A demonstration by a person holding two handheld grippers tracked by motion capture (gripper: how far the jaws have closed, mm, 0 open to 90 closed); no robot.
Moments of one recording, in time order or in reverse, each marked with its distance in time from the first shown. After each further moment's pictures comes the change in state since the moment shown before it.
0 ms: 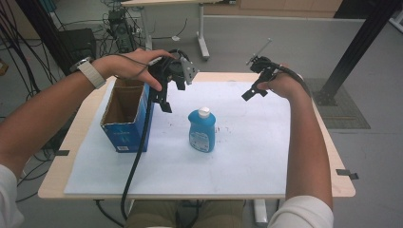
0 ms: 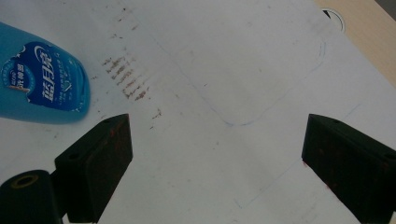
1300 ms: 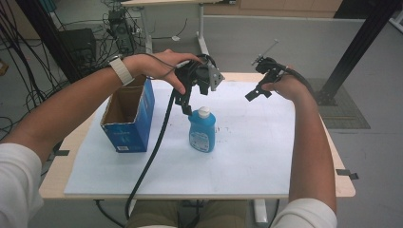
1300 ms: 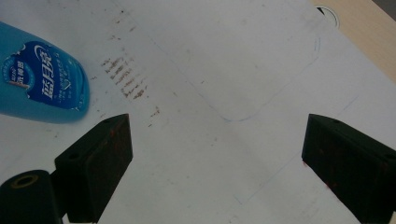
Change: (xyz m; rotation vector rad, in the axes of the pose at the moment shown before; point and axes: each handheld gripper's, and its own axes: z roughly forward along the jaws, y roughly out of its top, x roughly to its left) left arm 0.019 0.058 0.017 0.018 -0.026 0.124; right arm -0.006 -0.018 -0.005 -0.036 0.003 0.026
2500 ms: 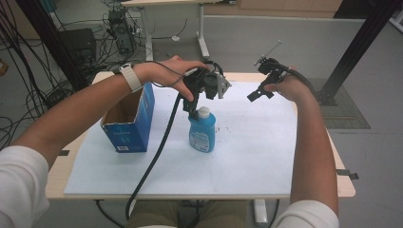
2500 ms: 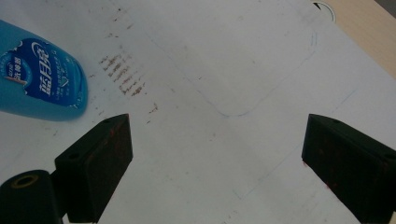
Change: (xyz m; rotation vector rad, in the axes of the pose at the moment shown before) left arm -0.001 0.017 0.019 0.018 0.026 -0.001; right arm -0.001 -0.007 -0.002 -0.004 -0.005 0.012
